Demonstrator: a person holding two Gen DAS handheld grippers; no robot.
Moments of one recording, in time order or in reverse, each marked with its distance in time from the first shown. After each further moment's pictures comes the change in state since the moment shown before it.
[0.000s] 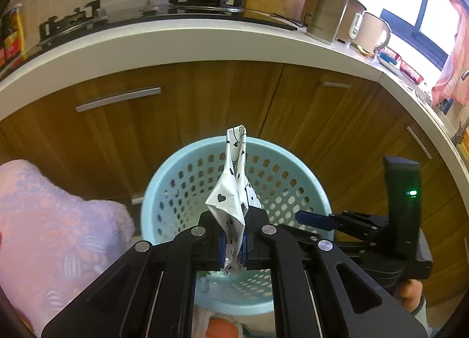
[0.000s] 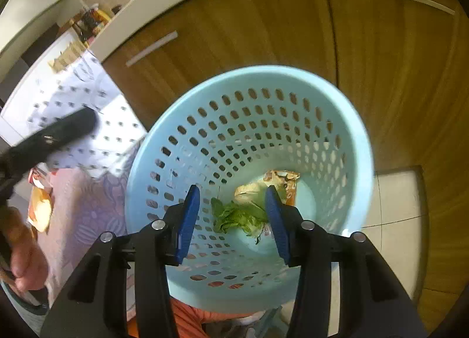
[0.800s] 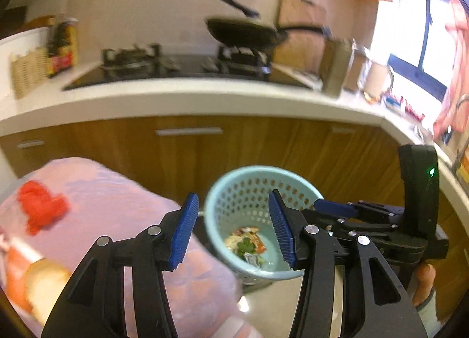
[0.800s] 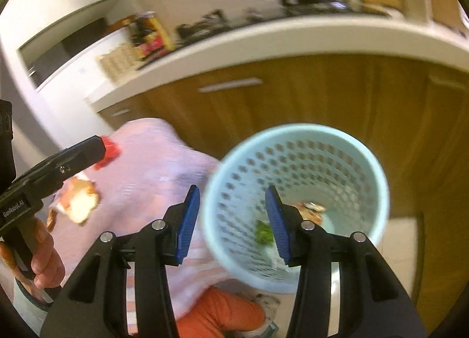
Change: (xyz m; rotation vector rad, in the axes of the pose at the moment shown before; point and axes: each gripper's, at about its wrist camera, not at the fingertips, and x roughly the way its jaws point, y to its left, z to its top) left arm -0.157 0.041 -0.054 -0.086 -0.266 0.109; right arm -0.069 0.127 -0.002 -0.248 -0.137 0.106
